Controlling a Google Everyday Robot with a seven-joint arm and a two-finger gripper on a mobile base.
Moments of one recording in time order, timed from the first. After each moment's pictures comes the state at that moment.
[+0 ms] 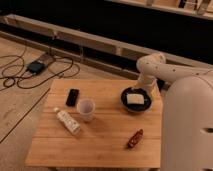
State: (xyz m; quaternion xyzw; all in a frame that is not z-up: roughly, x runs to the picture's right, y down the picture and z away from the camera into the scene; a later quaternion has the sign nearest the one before) arm 0.238 0.042 0.861 -0.09 0.28 0.86 0.42
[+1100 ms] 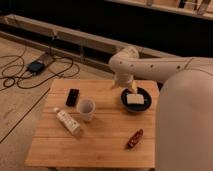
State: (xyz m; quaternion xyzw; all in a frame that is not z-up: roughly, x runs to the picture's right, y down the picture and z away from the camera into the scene) arm 0.090 0.019 0.810 -0.12 0.23 0.74 0.62
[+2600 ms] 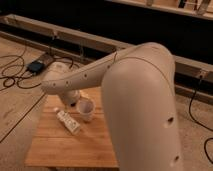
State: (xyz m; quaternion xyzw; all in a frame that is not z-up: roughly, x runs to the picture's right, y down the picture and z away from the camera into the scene) arm -0.158 0.097 0.774 -0.17 0.19 0.48 0.84
